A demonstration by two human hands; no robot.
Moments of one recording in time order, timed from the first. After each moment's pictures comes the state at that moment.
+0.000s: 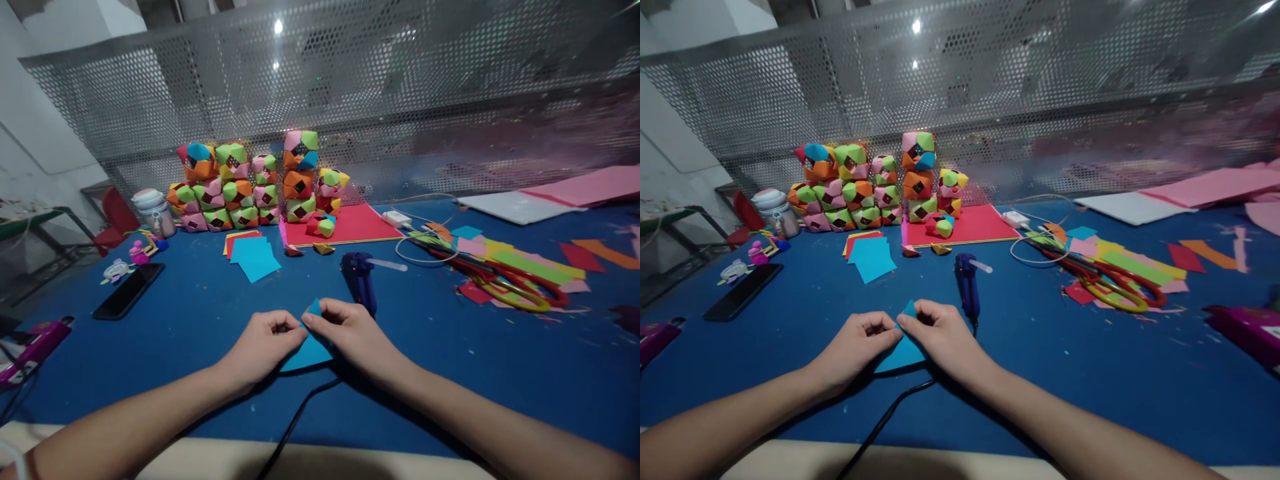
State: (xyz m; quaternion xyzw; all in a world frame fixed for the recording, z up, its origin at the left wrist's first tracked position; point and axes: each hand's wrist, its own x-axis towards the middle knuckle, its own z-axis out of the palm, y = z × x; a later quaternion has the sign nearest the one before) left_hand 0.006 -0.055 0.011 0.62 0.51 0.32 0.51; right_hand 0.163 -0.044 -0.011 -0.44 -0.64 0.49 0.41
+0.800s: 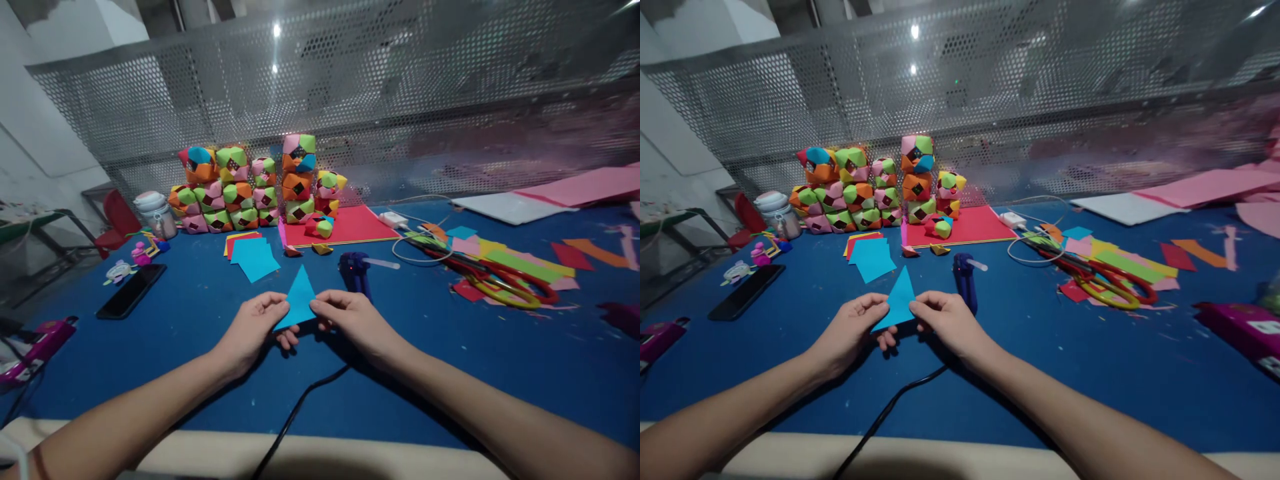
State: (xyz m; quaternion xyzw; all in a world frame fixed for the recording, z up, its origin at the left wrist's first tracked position) left_hand -0.003 -0.044 0.005 0.53 0.46 0.38 0.60; right_hand 0.173 -0.032 -0.013 -0.43 -0.57 0.55 0.43
